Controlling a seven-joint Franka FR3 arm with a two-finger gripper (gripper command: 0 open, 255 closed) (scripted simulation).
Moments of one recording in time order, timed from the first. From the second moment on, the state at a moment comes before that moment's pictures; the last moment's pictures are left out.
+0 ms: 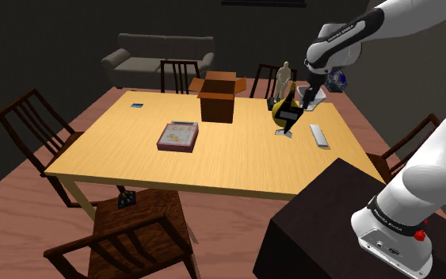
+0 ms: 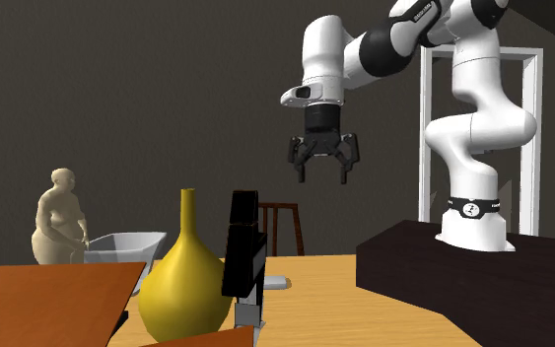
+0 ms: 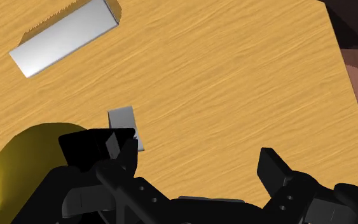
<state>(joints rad) -0.08 0.03 -0.38 -2.25 0.01 2.28 -0.69</state>
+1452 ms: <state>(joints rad) -0.27 0.63 -0.30 -1.76 0.27 2.37 -1.02</state>
